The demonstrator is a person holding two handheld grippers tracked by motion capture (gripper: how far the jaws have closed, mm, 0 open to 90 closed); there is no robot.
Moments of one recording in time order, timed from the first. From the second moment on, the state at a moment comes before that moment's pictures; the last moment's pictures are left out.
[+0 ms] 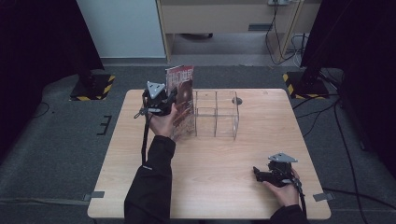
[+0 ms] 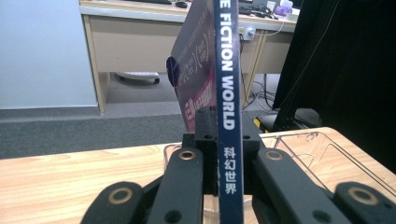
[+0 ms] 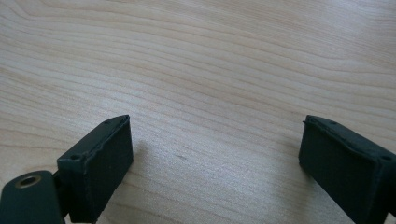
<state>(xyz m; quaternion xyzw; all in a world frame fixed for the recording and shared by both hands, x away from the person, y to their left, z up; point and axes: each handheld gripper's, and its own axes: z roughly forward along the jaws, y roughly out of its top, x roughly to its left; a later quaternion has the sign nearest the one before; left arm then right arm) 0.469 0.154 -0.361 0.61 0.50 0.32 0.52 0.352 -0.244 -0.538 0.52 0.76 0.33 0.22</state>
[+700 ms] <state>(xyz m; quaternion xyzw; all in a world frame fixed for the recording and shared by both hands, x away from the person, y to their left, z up) 0.448 0.178 -0.385 0.60 0.50 0.30 0.55 0.352 -0.244 -0.538 0.52 0.76 0.33 0.22</state>
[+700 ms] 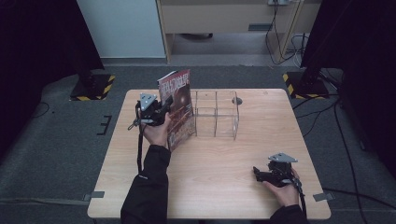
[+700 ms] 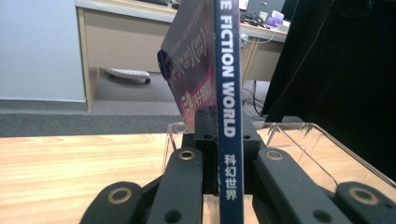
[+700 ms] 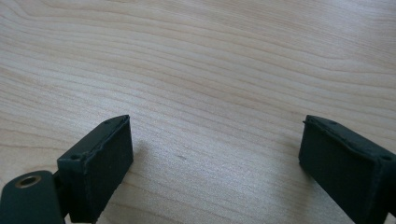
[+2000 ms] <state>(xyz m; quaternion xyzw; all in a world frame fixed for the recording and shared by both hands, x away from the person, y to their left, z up) 0.373 0.217 -0.429 0.61 0.50 0.27 0.55 0.352 -0.244 -0.538 0.52 0.76 0.33 0.22</state>
